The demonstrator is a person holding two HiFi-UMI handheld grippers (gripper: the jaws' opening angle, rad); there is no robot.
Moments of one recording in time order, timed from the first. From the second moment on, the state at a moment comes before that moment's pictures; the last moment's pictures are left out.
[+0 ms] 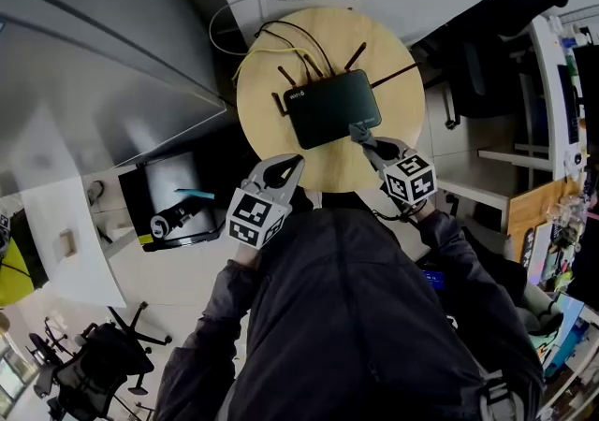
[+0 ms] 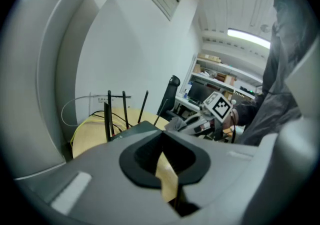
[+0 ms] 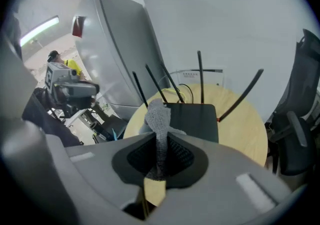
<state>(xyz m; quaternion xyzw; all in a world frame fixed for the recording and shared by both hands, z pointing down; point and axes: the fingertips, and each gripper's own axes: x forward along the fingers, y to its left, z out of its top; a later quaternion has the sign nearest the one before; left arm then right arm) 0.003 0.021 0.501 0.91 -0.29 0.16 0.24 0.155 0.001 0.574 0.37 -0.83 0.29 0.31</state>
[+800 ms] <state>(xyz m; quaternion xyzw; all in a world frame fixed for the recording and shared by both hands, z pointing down) 0.008 0.055 0.508 0.93 -0.24 0.17 0.22 0.099 0.059 0.493 0.37 -0.87 0.22 0.25</state>
